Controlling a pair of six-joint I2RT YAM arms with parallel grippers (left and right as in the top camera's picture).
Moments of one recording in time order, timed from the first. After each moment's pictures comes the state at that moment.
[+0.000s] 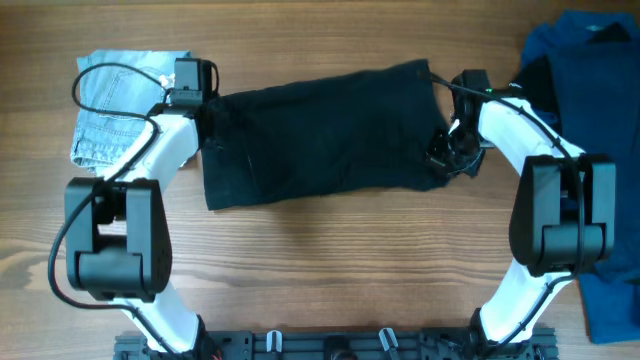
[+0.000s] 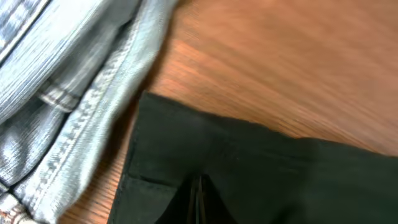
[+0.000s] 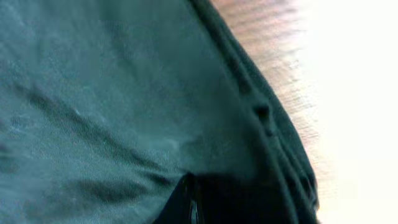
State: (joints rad) left arm -0.08 1.88 1.21 -0.37 -0.12 -0.58; right arm 0.03 1.99 1.31 -0.97 -0.10 0.48
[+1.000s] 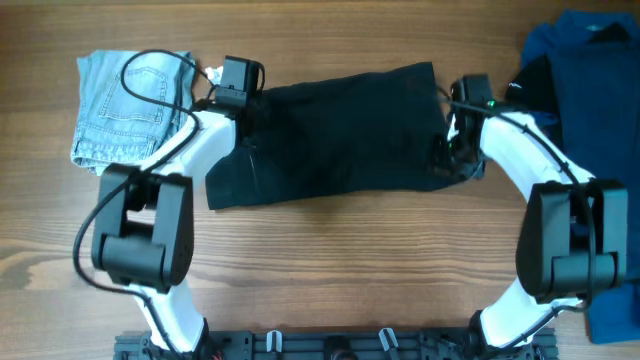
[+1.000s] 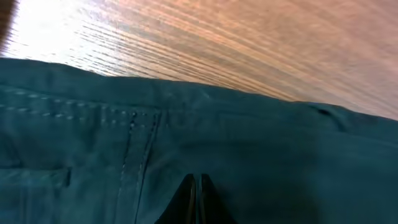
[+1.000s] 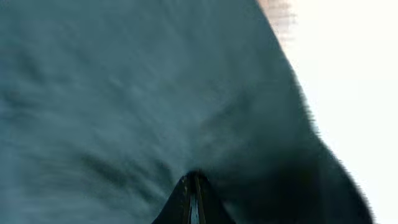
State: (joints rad) left arm -0.24 1.96 1.25 -0.33 -0.12 -0.62; right arm 0.06 1.85 1.14 -0.80 -0.04 0.32
